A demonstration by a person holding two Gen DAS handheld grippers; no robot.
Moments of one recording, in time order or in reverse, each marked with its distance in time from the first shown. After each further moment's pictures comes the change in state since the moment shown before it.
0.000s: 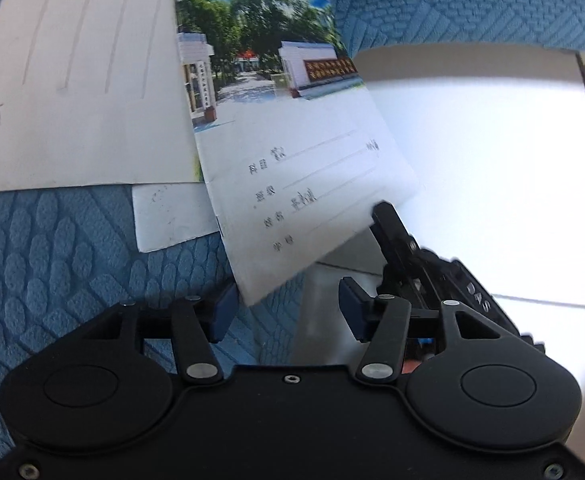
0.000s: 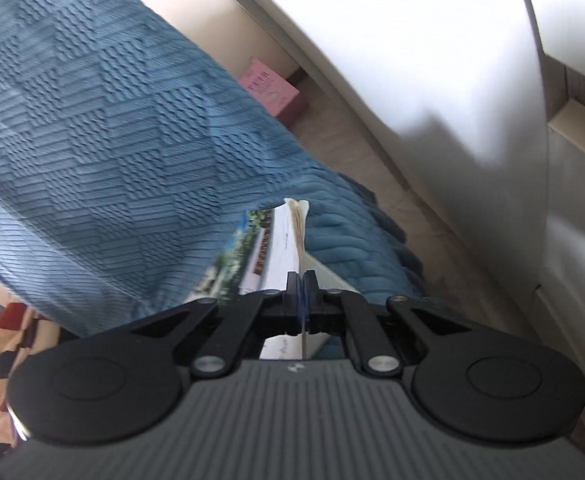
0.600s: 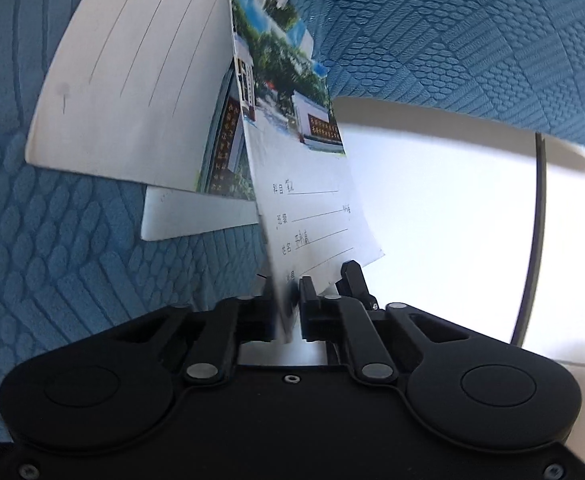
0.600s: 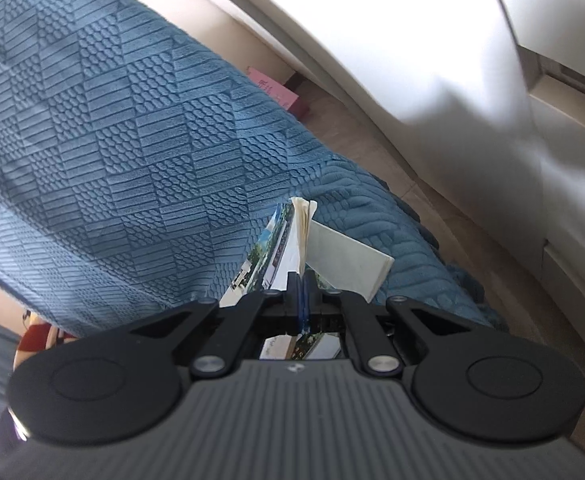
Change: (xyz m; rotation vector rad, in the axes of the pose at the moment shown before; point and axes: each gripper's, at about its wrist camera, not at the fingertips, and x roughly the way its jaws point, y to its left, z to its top) left arm -0.035 0.015 -0.002 -0.145 -0.049 -0.167; right arm -0.034 0.033 -0.014 0.107 -0.009 -0.006
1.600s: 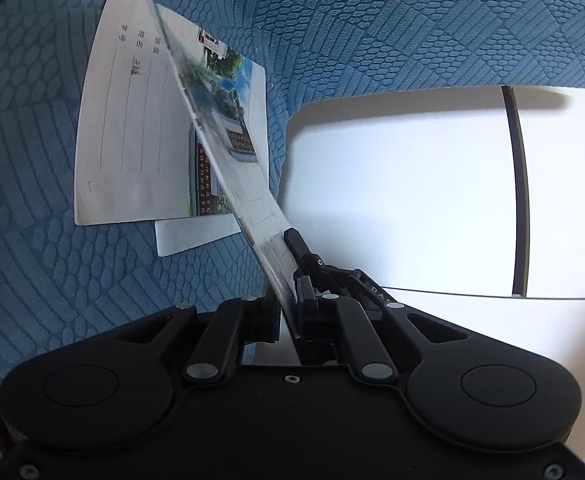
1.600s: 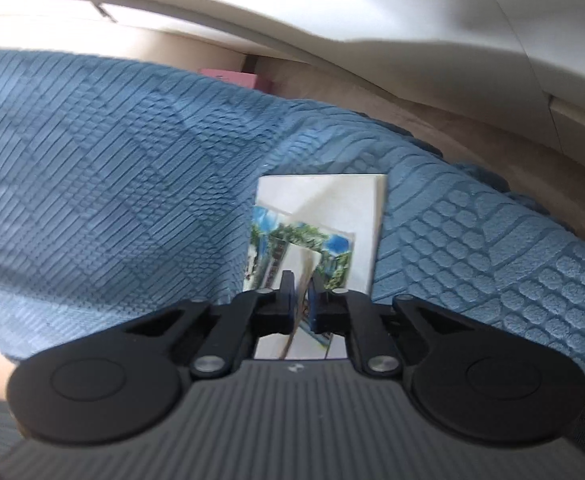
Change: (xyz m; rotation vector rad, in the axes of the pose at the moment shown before) left arm -0.059 -0.061 -0.009 0.216 0.002 0.101; right arm 0.033 -0.035 -0.034 0.364 0.079 0.085
